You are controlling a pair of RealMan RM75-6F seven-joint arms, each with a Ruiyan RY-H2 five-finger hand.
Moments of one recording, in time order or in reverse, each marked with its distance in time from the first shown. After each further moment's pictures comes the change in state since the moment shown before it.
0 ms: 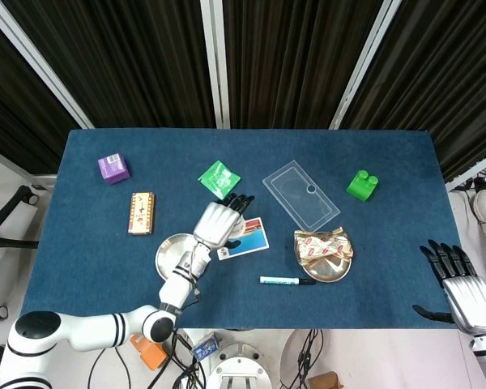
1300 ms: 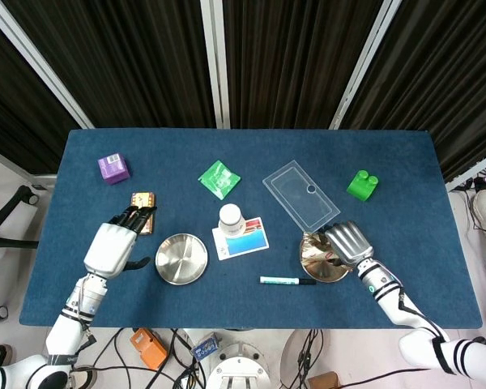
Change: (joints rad) left arm 0.374 0.559 0.285 -0.396 0.266 0.311 -0.187; right arm 0.473 -0.384 0.162 0.128 0.227 -0.491 -0.324
